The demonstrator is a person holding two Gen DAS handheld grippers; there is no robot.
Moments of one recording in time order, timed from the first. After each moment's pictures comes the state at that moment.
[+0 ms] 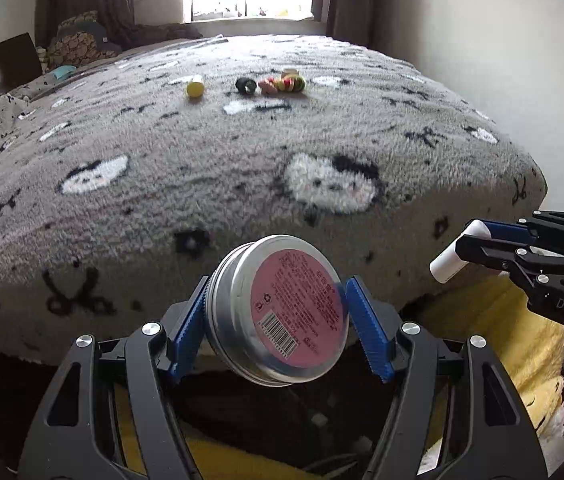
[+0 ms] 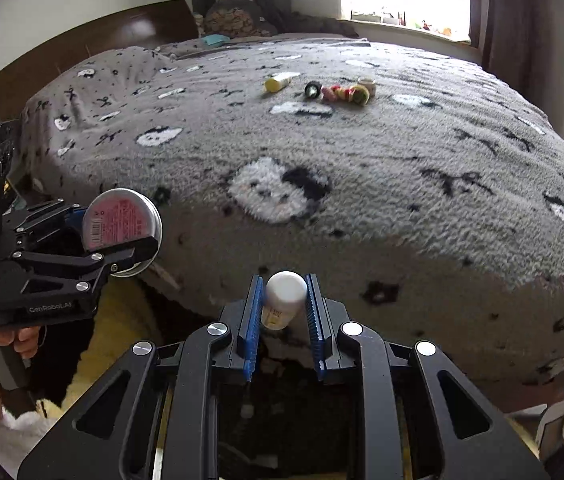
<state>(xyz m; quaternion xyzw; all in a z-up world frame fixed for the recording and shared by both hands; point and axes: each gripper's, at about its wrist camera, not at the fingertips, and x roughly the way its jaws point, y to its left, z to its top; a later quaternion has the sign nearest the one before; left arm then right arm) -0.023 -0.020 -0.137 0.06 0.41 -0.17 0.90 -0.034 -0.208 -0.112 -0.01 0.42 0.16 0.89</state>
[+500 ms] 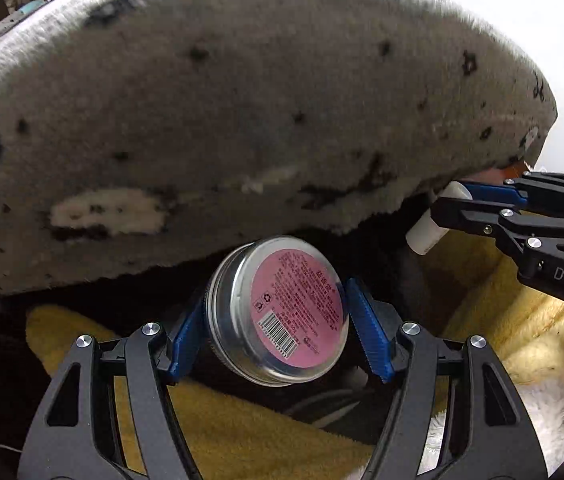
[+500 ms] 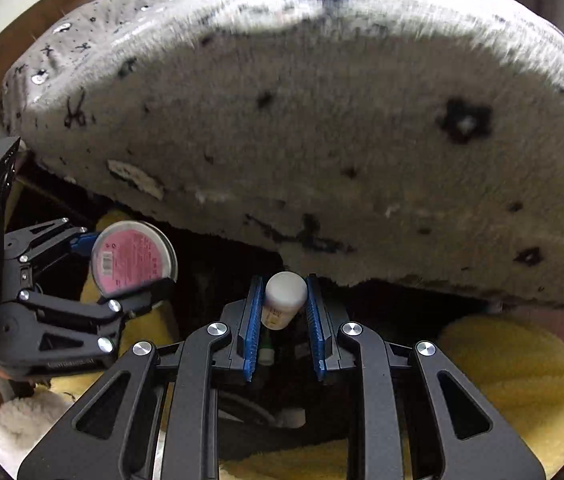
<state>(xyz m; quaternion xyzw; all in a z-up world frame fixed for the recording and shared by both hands) -0.037 -0.026 -0.257 0.07 0.53 -0.19 0.82 -0.040 -0.189 -0.214 0.02 0.53 0.16 0.83</state>
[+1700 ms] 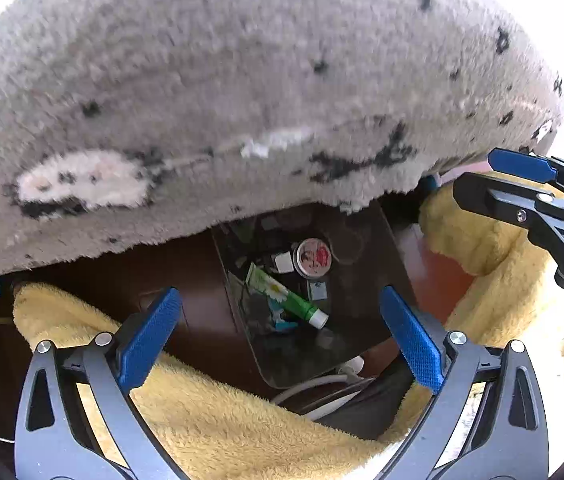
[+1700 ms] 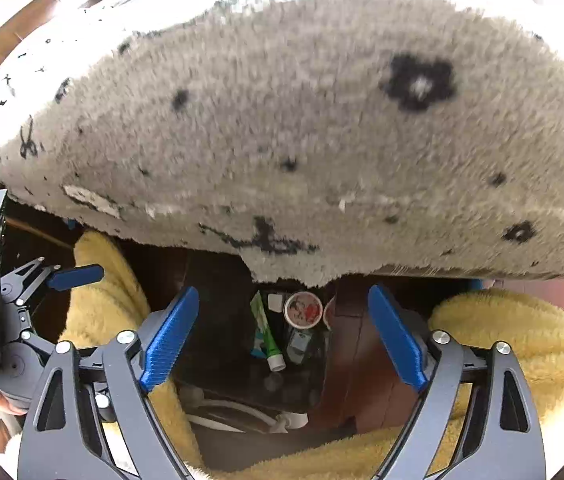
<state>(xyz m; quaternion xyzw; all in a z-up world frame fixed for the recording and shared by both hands) -0.020 -0.017 -0.271 0.06 0.57 -0.19 0.80 -0.023 -0.208 -0.223 0.05 0.54 0.10 0.83</state>
